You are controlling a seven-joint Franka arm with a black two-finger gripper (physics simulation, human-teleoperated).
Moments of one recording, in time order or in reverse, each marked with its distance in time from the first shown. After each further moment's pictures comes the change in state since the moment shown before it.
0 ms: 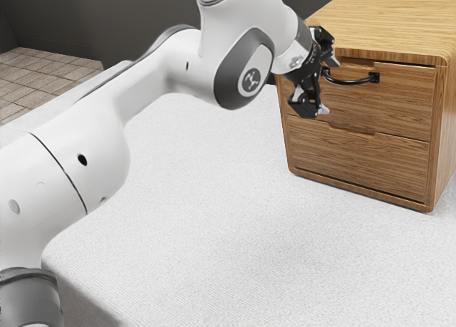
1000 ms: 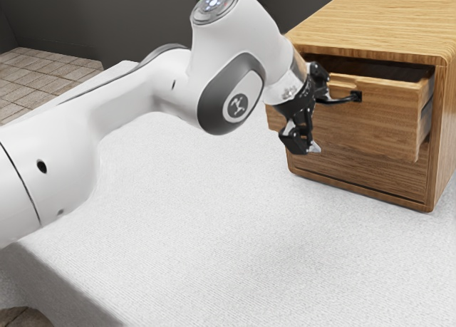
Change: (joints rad) arm -0.048 -0.194 -0.017 -0.320 0.031 -0.001 -0.042
